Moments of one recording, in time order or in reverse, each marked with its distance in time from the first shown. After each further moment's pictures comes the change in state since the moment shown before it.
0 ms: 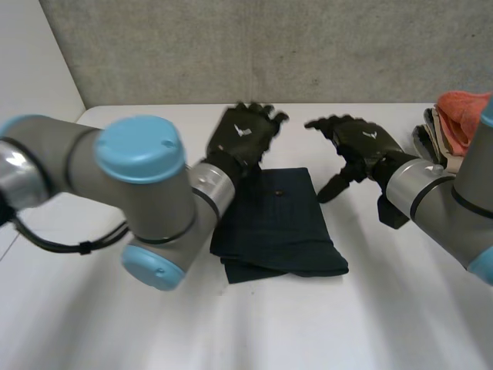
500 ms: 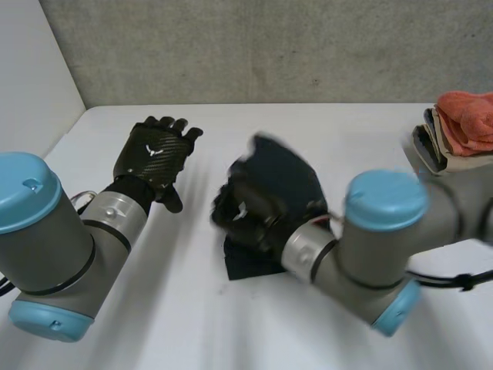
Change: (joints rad) left arm 0.227 0.406 -0.584 0.184 0.008 0.173; right arm 0.344 0.240 0.002 -0.258 -0.162 -1.000; left_hand -0.001 0.000 0.000 -0.001 0.000; right_hand 0.432 0.465 0.505 0.508 0.483
